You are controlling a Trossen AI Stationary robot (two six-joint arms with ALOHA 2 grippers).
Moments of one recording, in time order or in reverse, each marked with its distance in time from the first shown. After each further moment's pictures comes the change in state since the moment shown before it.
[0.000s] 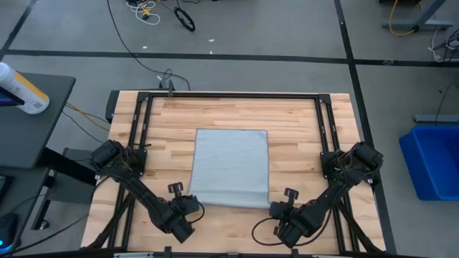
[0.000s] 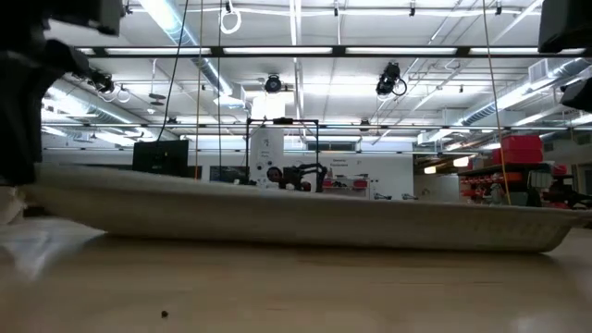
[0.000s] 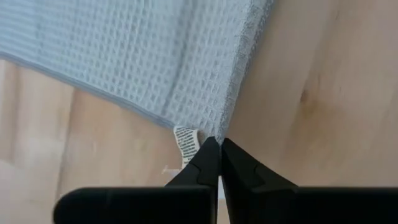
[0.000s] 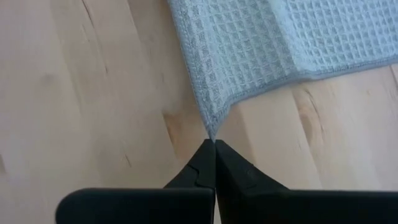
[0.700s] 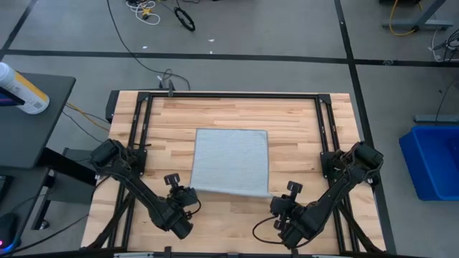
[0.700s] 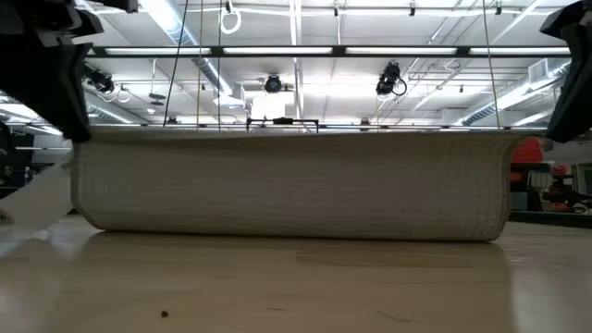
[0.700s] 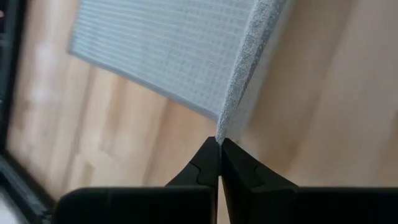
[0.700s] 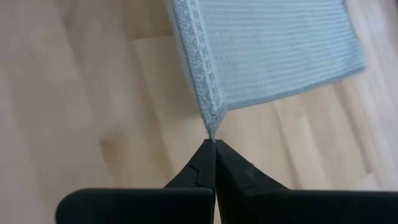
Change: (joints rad) left arm 0.014 -0.014 0.049 -0.255 -0.163 -0.073; right arm -0.005 -0.003 0.168 -0.363 0.154 0.020
